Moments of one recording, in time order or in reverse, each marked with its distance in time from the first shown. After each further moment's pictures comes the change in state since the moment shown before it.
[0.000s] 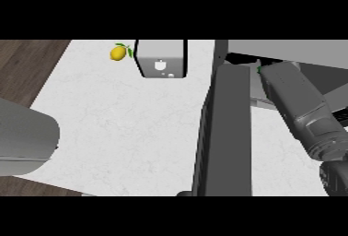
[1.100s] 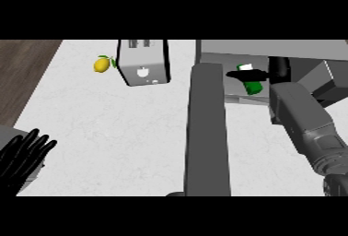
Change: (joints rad) left arm 0.085 -0.175 -0.148 0.027 -0.165 -0.155 -0.073; right arm 0.149 -0.015 -0.090 -0.036 -0.089 0.213 -0.160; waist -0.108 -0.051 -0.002
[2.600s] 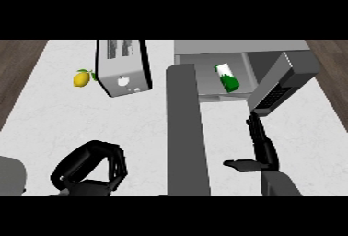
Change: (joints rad) left arm -0.167 -0.067 -0.337 0.312 -0.618 0.057 -0.318; right arm 0.671 0.207 0.070 -0.273 -0.078 0.372 -0.249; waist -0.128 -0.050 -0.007
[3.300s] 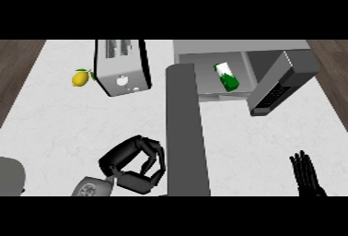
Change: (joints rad) left arm -0.135 0.000 -0.258 0.223 -0.217 0.226 -0.184; right arm 0.507 -0.076 0.052 -0.529 -0.126 0.156 0.049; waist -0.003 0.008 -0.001
